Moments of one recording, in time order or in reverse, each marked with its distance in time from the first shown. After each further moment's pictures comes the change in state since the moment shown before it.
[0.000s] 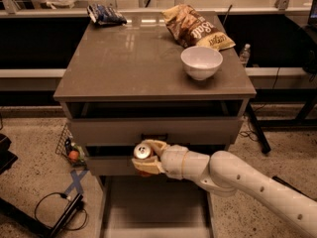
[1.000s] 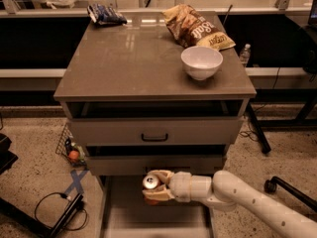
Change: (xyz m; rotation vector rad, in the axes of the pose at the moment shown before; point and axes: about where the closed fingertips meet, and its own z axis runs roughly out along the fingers) arm 0.149 0.022 -0.009 -0.206 0.030 0.055
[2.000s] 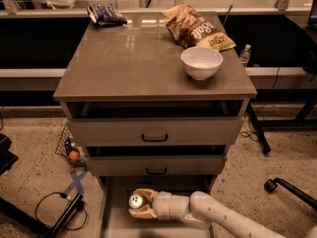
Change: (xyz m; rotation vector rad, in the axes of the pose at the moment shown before) arm 0.111 0.021 0.078 -0.004 -0.014 -0.079
